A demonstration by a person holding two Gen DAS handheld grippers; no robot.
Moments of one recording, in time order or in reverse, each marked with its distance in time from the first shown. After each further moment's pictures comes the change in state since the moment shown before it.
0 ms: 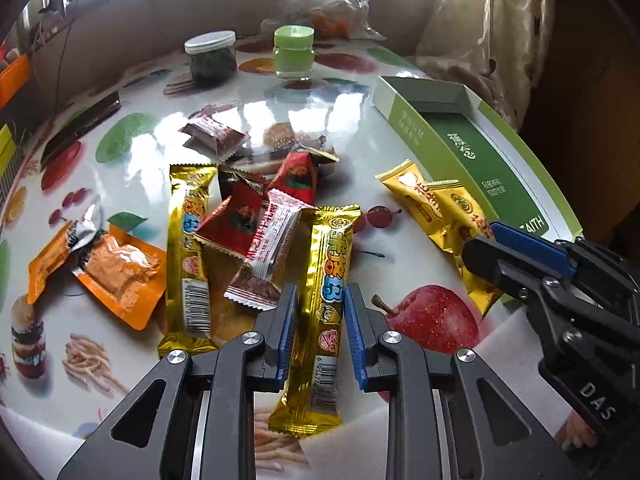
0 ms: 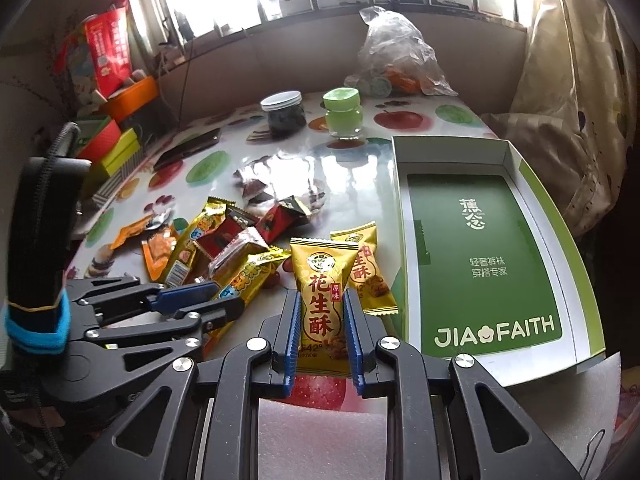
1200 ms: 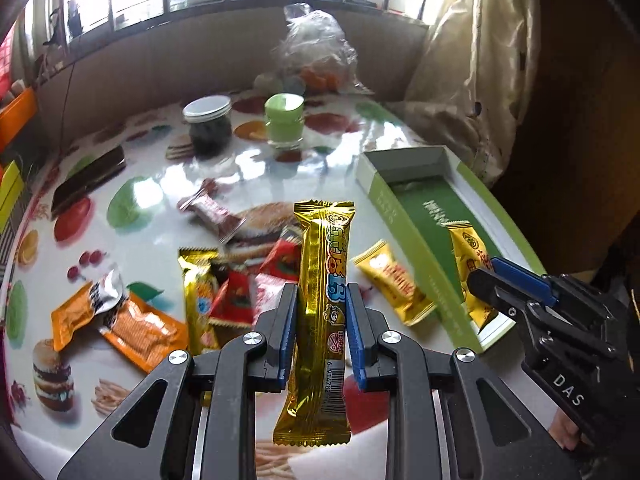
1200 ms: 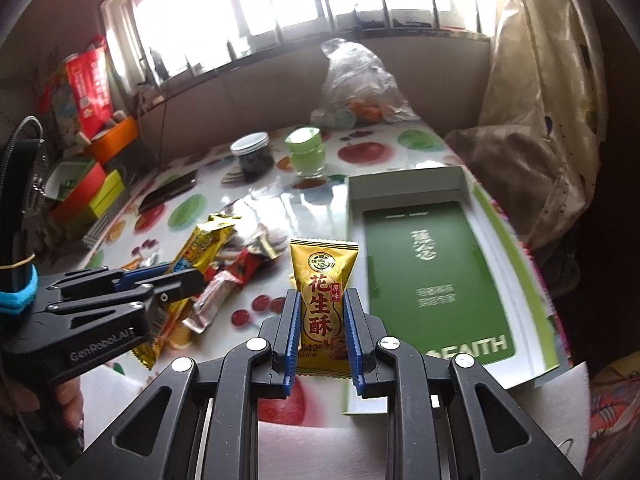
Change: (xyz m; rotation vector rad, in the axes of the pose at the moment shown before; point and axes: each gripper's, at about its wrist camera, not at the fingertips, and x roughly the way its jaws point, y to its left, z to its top) left arm -0.044 -0.013 0.041 0.013 -0.135 -0.021; right arm -0.031 -0.033 0.016 0.085 -0.097 -0.062
